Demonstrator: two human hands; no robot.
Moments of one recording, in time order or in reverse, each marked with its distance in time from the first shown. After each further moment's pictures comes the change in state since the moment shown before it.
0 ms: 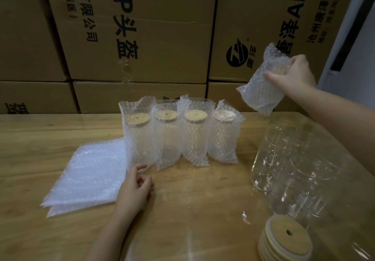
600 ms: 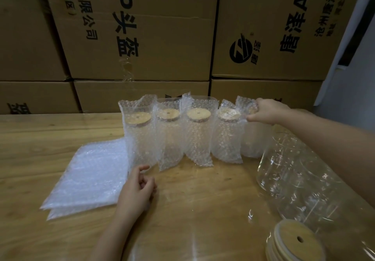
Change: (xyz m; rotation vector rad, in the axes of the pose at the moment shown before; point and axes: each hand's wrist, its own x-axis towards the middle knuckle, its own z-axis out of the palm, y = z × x) left_hand 0.001 -0.003 0.000 0.026 -0.014 0.005; right_hand -0.030 0.022 0.069 -0.476 -0.640 -0.174
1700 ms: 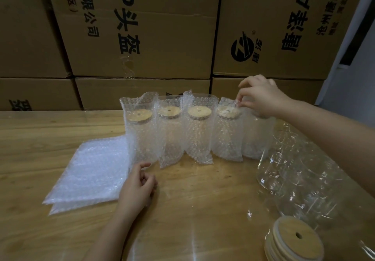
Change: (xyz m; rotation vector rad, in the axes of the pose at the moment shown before) left_hand -0.001 0.000 -0.002 0.046 -0.008 0.021; right_hand -0.018 -0.023 -0.023 -0.104 0.315 -0.495
